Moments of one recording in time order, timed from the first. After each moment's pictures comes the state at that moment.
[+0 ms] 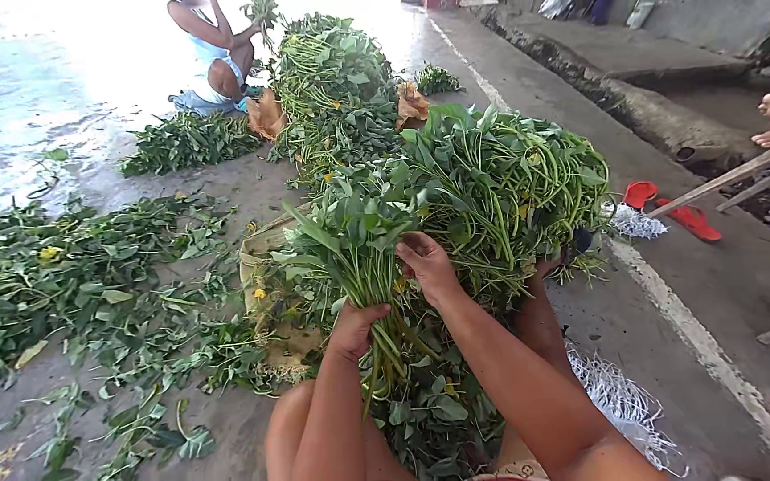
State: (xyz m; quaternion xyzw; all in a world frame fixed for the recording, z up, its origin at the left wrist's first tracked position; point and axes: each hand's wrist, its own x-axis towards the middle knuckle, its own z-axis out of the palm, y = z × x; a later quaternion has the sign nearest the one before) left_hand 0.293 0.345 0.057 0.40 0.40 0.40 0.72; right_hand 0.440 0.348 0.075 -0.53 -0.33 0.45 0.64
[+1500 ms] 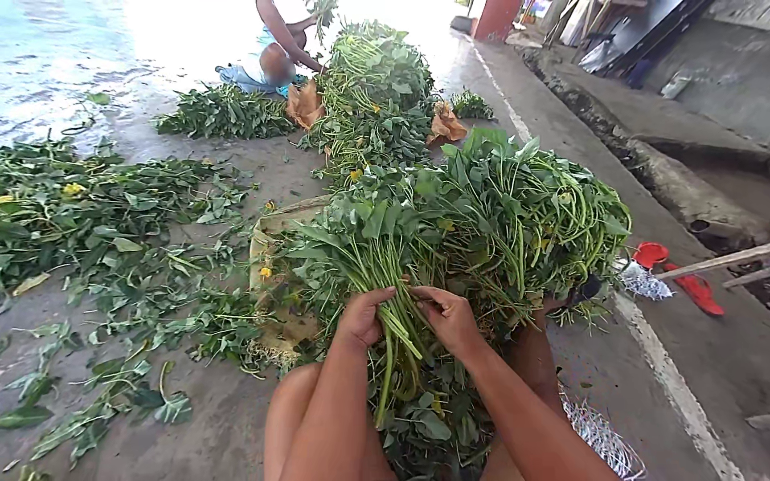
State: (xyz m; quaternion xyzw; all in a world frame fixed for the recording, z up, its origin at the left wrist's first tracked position) left_hand 0.290 0.351 0.066 0.23 0.39 0.45 0.77; right_hand 0.441 0.300 0.049 -0.59 -0.65 0.23 0.42
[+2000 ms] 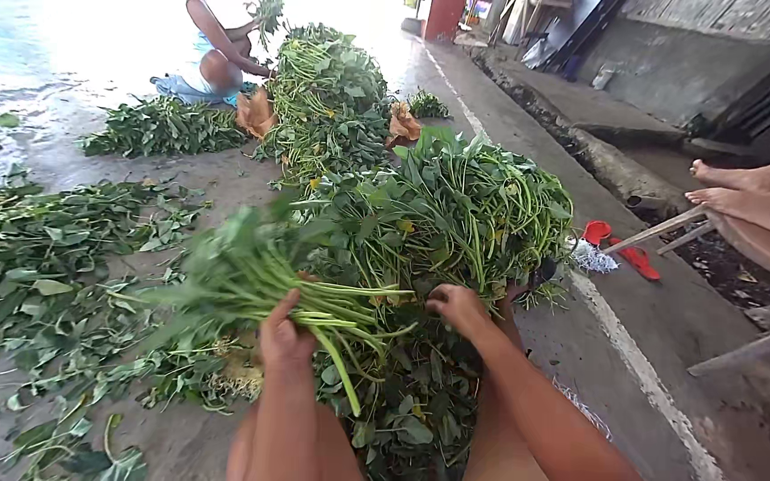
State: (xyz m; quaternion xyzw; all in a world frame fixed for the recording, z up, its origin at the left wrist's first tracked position) left_hand 0.274 0.360 0.056 0.19 0.33 0.68 0.63; right_hand 0.526 0.306 0.078 -0.79 -0.52 0.29 0.16
